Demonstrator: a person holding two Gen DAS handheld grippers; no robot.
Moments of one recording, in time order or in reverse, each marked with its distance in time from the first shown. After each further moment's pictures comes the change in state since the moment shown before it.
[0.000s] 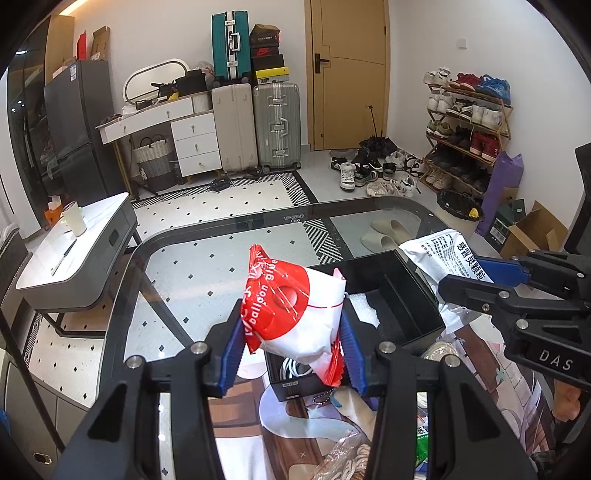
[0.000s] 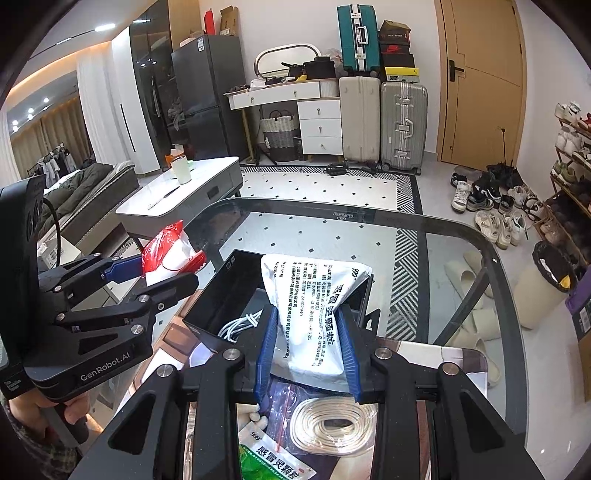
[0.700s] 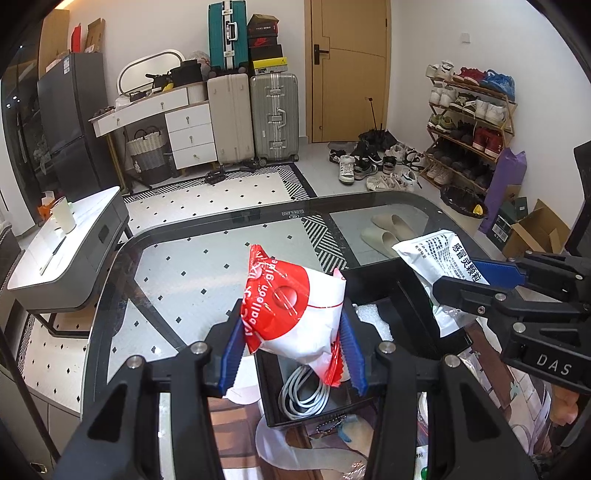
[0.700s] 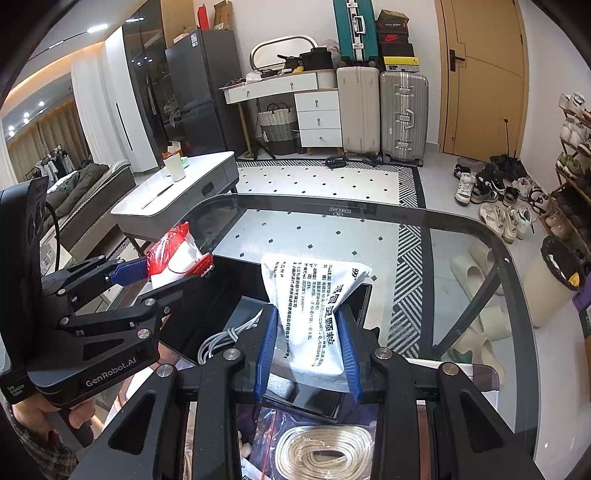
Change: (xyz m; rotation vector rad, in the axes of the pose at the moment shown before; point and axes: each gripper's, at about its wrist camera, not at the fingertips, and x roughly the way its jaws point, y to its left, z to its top) left arm 0.043 0.004 0.011 -0.004 0.032 -0.017; right arm 0.028 0.000 0.014 0.017 0.032 0.011
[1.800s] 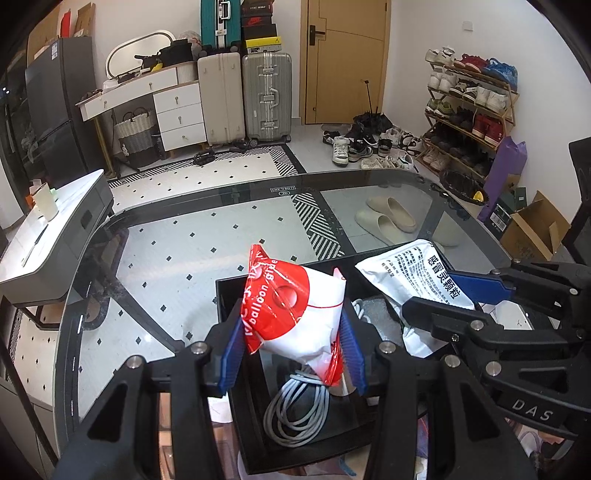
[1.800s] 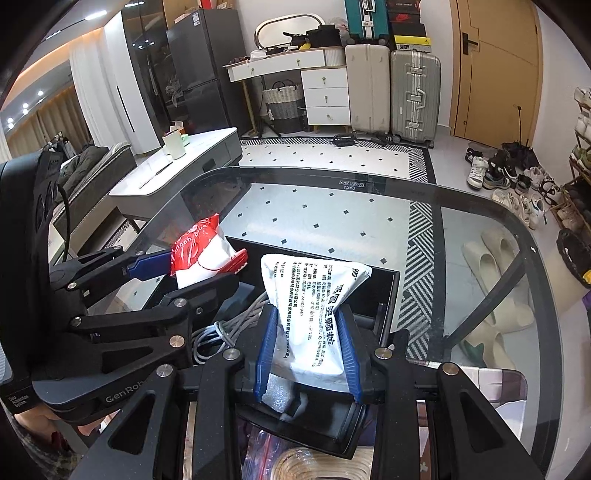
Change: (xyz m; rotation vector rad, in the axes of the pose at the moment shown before) left arm 0.051 -0.005 0.002 -0.005 0.075 -0.038; right arm 0.059 -0.011 0.007 -0.013 0.091 0.026
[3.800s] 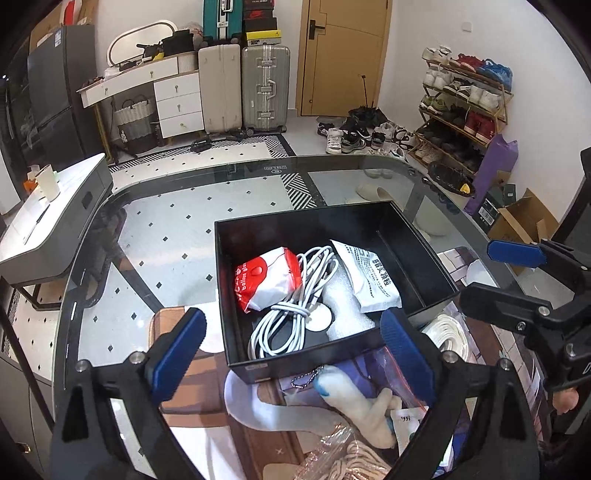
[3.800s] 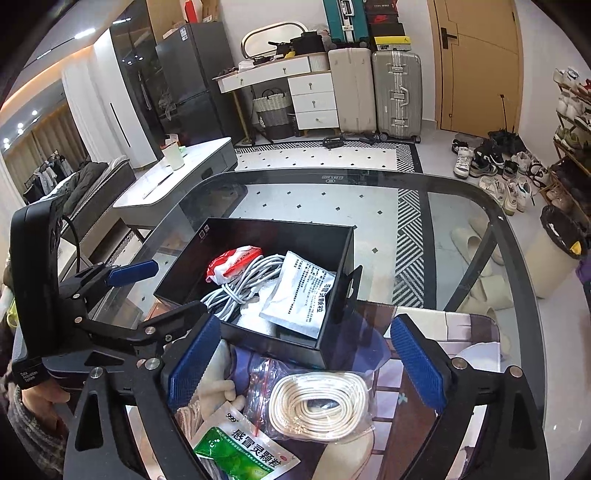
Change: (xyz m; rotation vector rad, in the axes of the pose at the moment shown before) left arm -0.043 -0.004 -0.033 -0.031 0.034 -0.029; right arm -0.065 -0.024 -0.045 0.070 -0.022 0.003
